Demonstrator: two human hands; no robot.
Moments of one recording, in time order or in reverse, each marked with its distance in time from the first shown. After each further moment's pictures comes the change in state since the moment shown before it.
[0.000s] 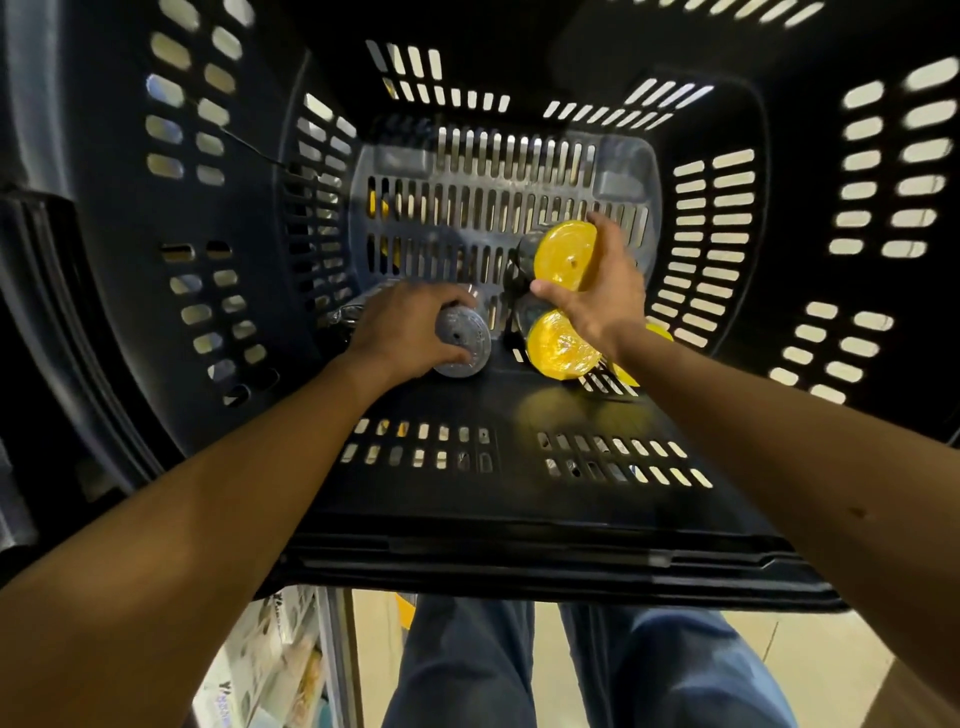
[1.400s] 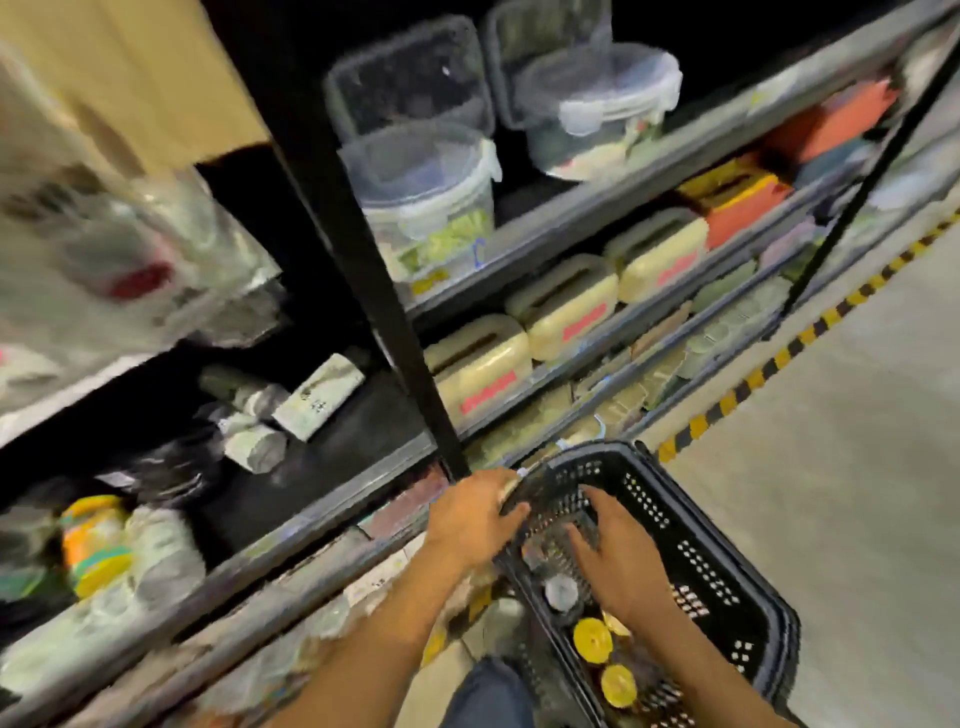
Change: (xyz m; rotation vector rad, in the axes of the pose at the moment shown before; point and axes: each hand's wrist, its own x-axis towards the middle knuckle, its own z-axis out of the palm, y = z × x) left_hand -0.470 0.257 -0.182 -0.320 0.874 -0.580; right_hand -0.411 -0.279 -0.262 -0.591 -0.382 -1.094
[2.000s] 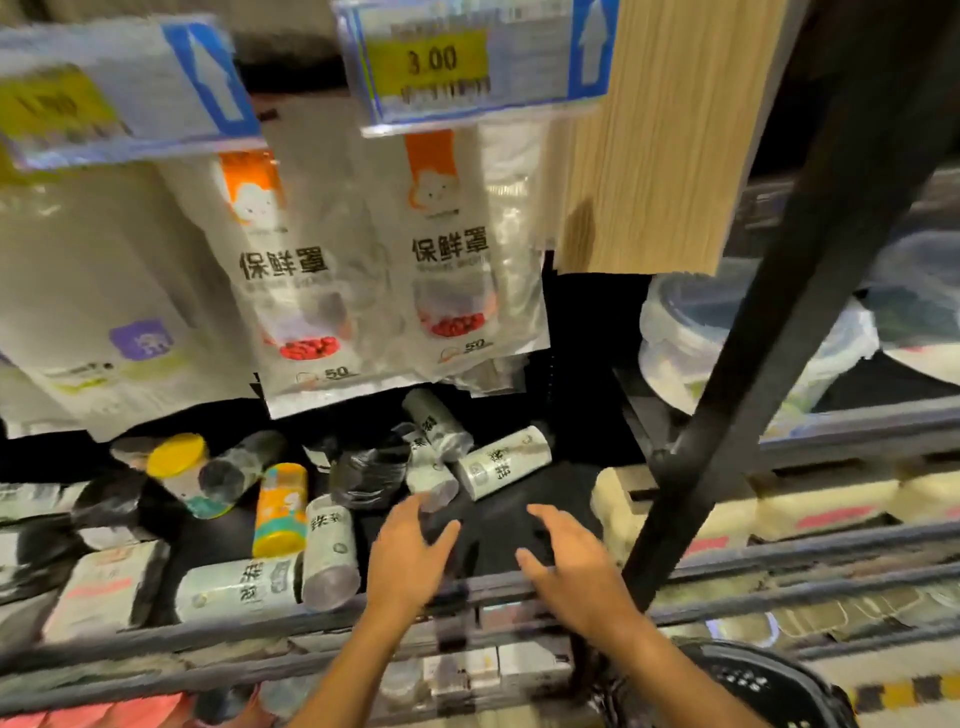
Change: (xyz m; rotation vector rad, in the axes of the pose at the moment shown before) left_hand -0.060 -0.202 -0.093 -0.474 0.618 -0.632; right_hand 0.113 -0.211 0.102 -0.117 -0.303 -0.529
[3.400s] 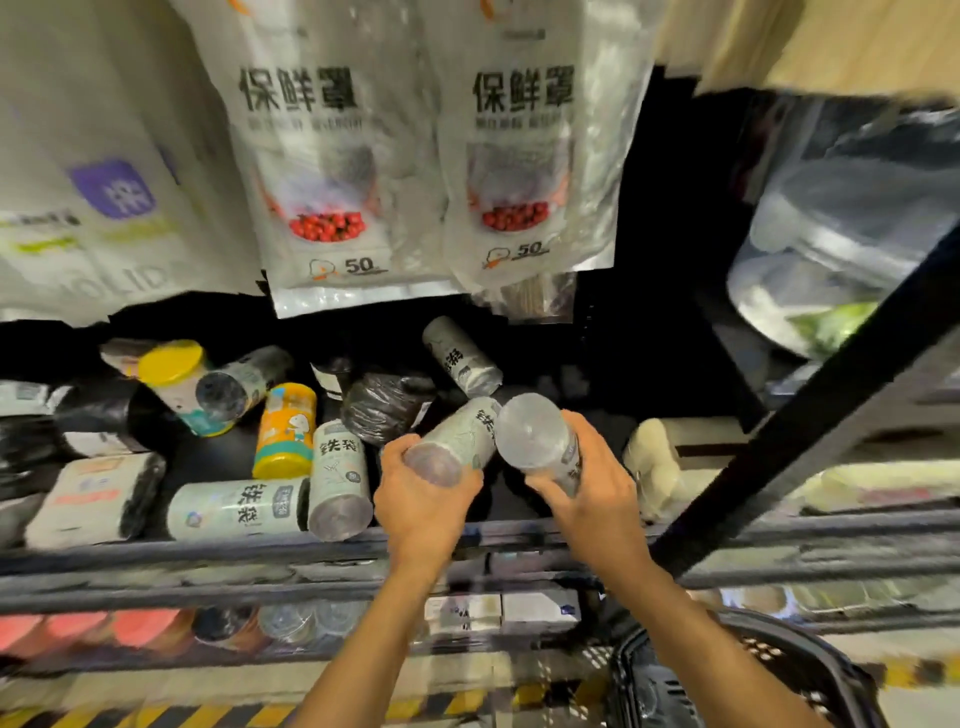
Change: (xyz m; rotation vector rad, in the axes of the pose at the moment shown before) left_hand 0.003 -0.023 0.029 -0.460 0.316 -0.280; right_hand 0.035 0.020 0.051 0.171 0.366 -0.257
